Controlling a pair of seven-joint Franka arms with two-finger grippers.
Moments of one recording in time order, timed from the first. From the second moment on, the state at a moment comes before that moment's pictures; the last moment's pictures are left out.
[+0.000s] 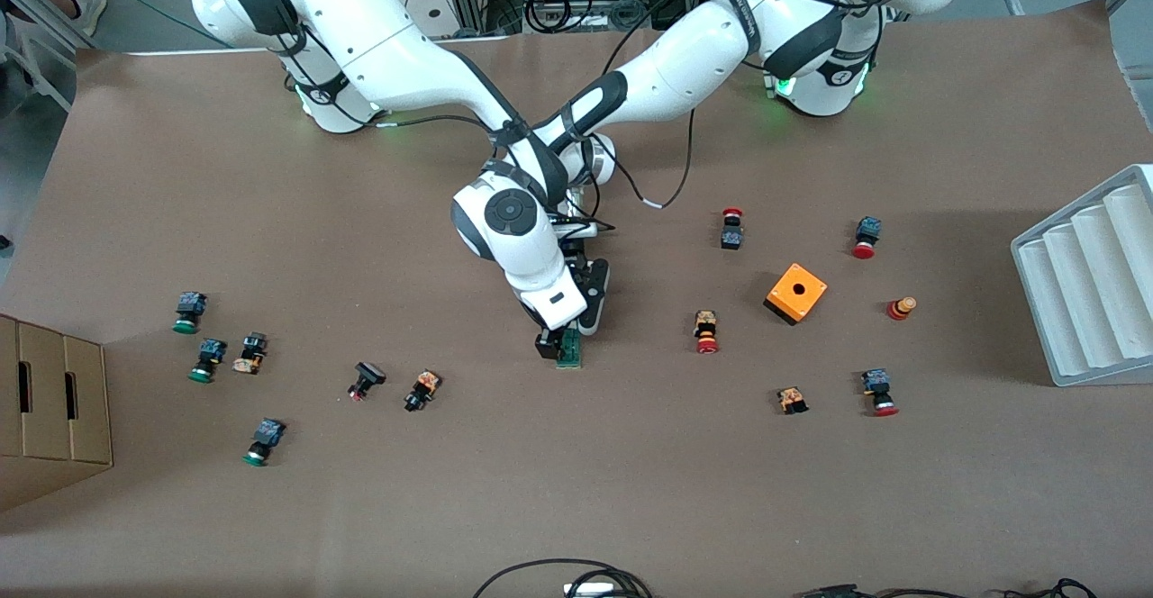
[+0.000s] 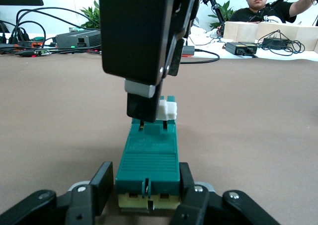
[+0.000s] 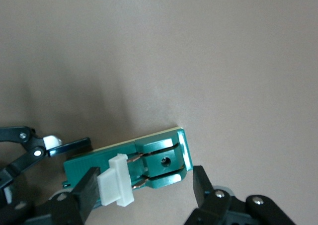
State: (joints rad) left arm -0.79 1.03 -0.38 -1.62 2.00 1.83 -2.53; right arm 0.79 0.71 -0.10 -1.65 0.05 2.60 -0.64
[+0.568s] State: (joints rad) left arm -0.79 1.03 -0.38 -1.62 2.00 1.83 -2.53; right arm 0.79 0.71 -0.10 -1.63 0.05 2.60 -0.64
